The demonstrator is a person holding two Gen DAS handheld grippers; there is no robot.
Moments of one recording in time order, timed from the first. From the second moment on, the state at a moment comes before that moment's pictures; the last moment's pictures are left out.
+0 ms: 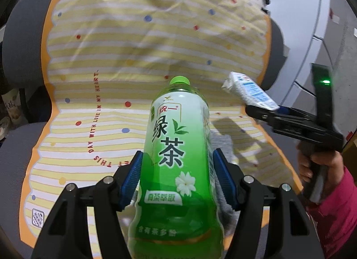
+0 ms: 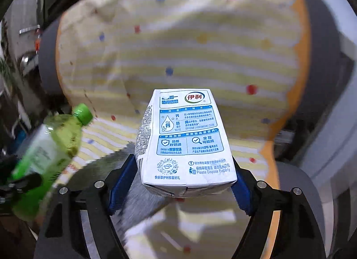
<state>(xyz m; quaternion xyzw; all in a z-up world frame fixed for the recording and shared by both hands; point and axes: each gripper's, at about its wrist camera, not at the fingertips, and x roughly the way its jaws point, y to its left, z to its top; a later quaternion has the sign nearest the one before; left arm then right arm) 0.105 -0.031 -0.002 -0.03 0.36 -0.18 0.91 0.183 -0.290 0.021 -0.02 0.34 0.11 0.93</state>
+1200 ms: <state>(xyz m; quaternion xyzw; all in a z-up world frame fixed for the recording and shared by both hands) -0.091 -0.259 -0.007 0.09 0.33 -0.44 0.83 -0.219 -0.483 -0.011 0.16 0.33 -0.27 0.89</state>
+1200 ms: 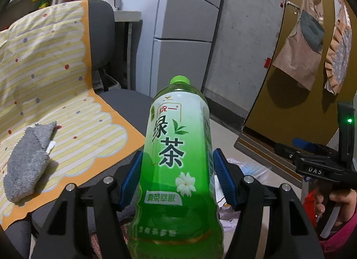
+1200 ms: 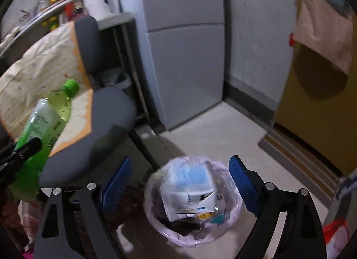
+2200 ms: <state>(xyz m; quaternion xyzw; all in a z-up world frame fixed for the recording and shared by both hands) -0.132 -0.364 -0.039 0.15 0.32 -0.54 0.76 -0.260 -0.512 0.018 0.20 0.25 -0.29 0.90</state>
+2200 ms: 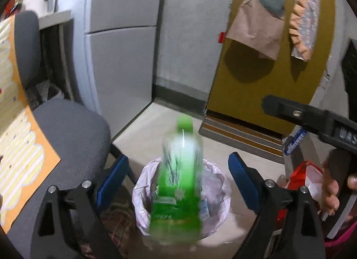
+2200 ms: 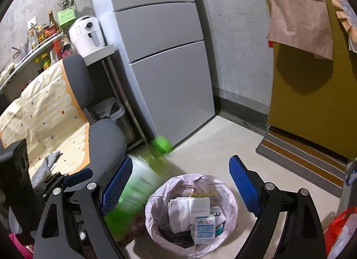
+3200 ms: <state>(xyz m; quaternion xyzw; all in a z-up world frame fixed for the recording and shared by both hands) 0.001 -0.117 -0.022 0.09 0.33 -0.22 0.92 -0.109 -0.353 0.029 0.09 0.31 -0.09 0.94</state>
